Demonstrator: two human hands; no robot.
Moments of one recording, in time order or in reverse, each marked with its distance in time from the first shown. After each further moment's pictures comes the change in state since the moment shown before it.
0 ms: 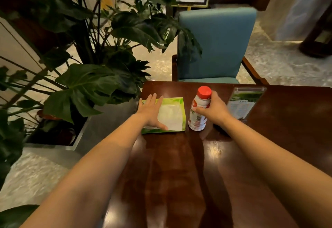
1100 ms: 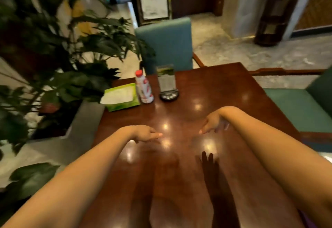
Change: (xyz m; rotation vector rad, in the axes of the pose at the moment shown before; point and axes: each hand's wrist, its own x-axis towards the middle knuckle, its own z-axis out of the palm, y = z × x) left_hand -0.269 0.244 -0.001 -0.187 -0.464 0.067; right_hand -0.248 0.136 -0.196 -0.628 -0.863 0.345
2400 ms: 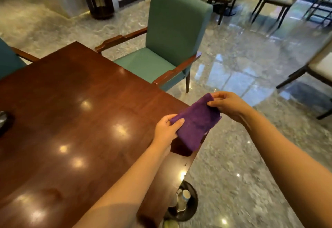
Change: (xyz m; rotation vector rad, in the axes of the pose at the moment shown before) left_hand 0.013 0.360 0.225 -1.176 -0.358 0.564; right_hand -0.166 0.291 0.274 1.622 1.149 0.247
